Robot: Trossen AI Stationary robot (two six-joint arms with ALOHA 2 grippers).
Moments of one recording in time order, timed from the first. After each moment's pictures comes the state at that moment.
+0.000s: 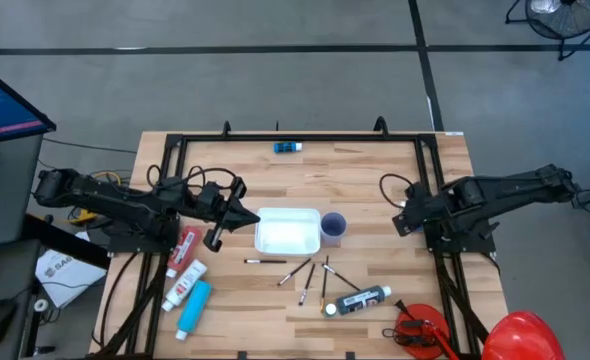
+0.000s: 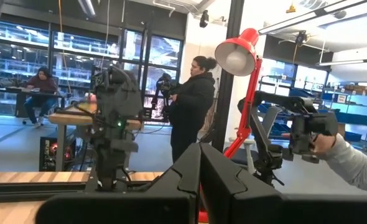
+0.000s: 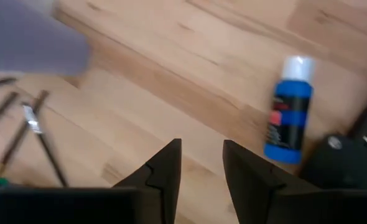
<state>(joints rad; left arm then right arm) -0.06 1.00 0.48 0.79 0.18 -0.16 0.21 0.81 0.76 -1.24 0.22 1.26</state>
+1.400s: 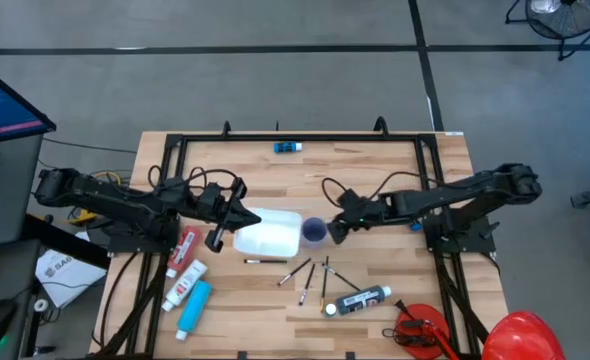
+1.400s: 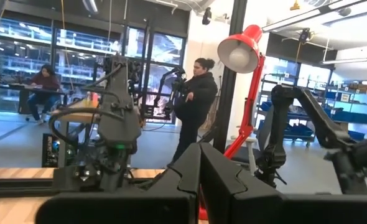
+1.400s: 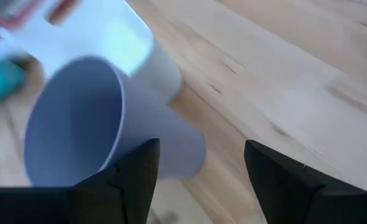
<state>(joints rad) -0.07 1.01 0.48 0.78 0.17 -0.16 0.08 1.43 0.76 -0.14 0.21 0.87</state>
